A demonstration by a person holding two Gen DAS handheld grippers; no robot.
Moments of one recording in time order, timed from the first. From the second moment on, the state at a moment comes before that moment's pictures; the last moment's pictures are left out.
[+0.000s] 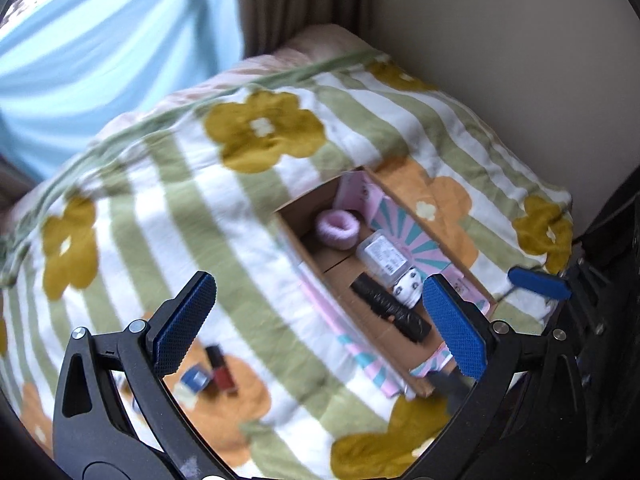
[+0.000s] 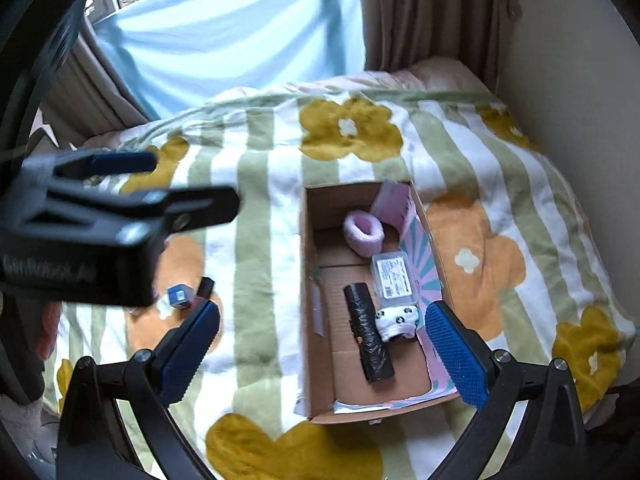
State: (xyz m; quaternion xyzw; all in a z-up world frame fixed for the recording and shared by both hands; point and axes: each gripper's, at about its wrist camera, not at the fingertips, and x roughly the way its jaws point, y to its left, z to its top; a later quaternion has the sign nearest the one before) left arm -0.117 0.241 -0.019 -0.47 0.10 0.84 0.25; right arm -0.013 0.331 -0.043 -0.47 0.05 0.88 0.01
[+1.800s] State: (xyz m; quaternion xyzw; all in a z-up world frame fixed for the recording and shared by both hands) left arm -0.054 -0.061 -0.106 -0.46 0.00 0.88 0.06; right arm -0.053 0.141 -0.095 -0.45 0.00 0.89 -0.06
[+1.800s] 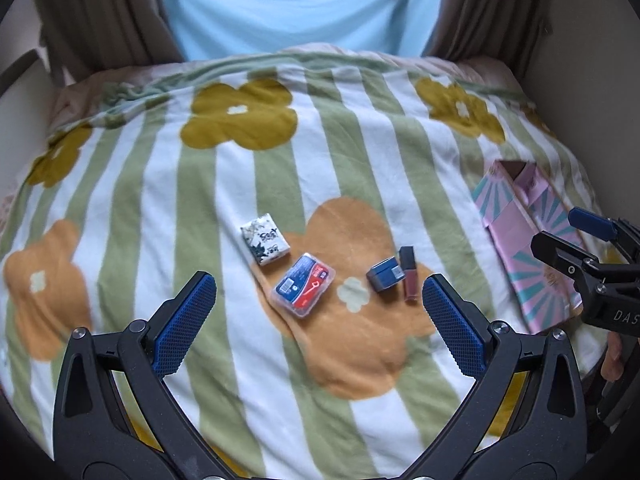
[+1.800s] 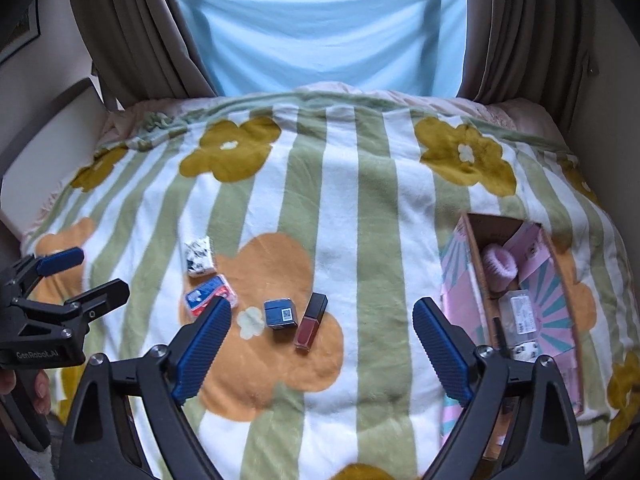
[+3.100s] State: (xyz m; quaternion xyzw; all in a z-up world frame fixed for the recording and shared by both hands) left arm -0.142 -0.046 -0.309 -0.50 0.07 0.85 0.16; right arm -0.141 0.100 -0.296 -0.50 -0.03 0.86 0.02
